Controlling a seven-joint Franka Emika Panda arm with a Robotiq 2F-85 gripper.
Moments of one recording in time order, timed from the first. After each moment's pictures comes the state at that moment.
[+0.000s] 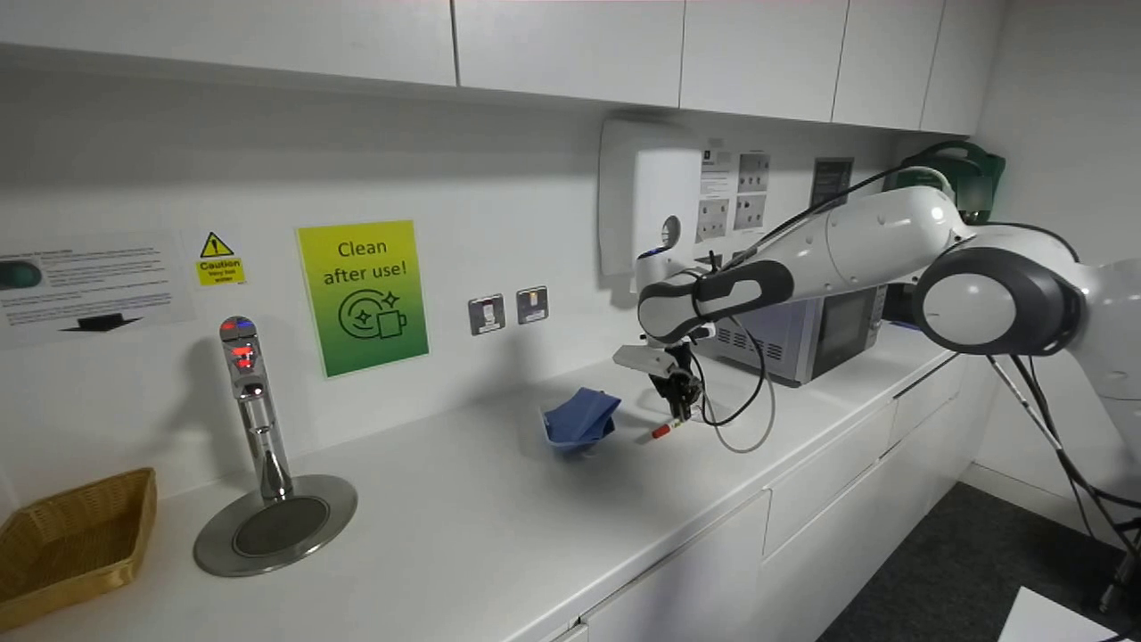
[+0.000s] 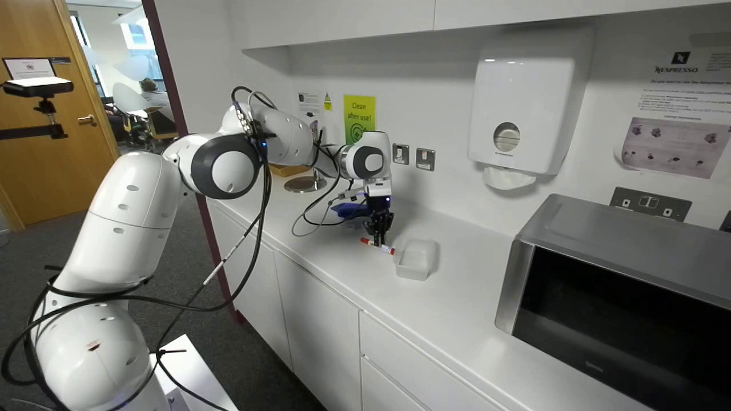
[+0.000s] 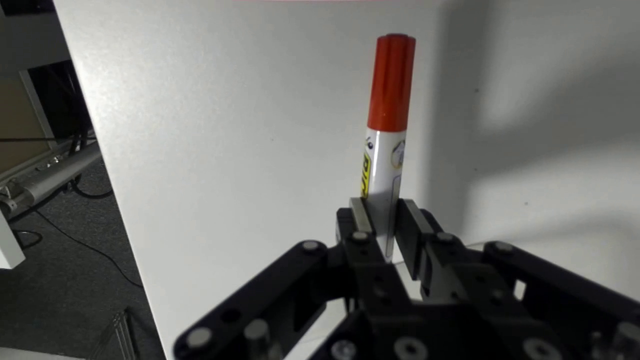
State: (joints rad) arm 0.09 0.59 -0.11 -1.41 -0.10 1.90 1.59
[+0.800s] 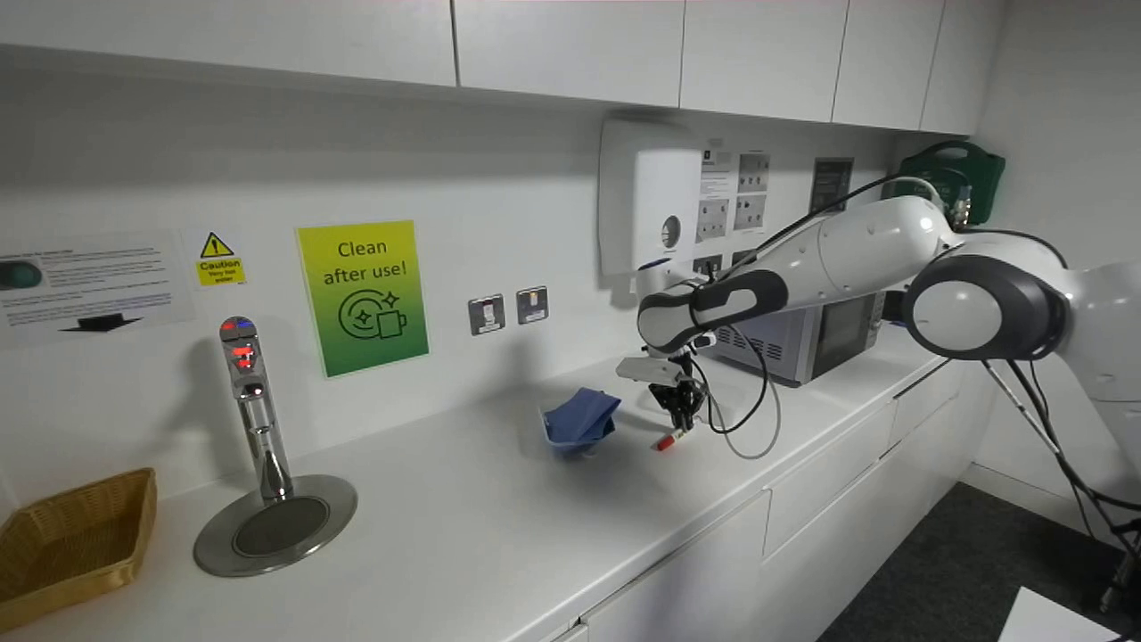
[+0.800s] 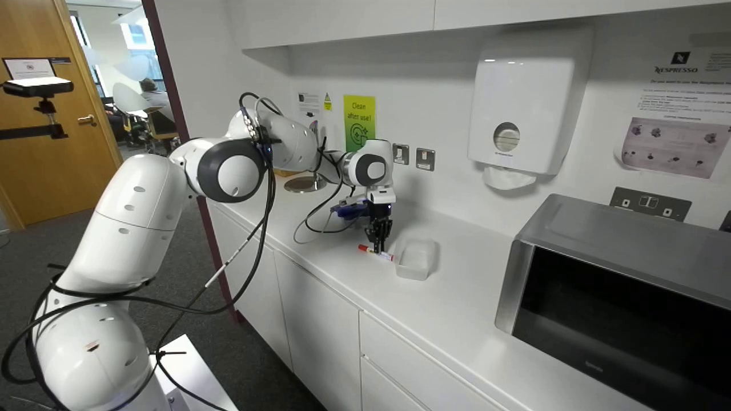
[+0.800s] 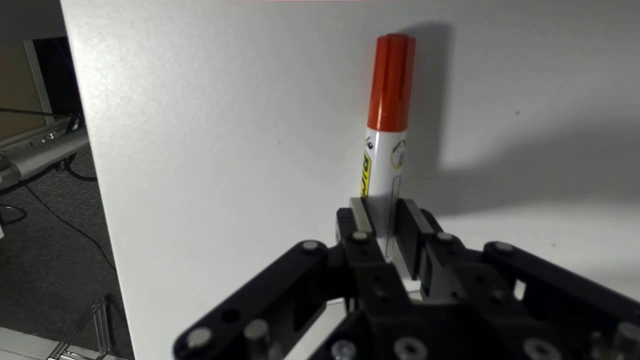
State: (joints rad) arm 0.08 0.63 -0.11 -1.41 -0.09 1.90 1.48
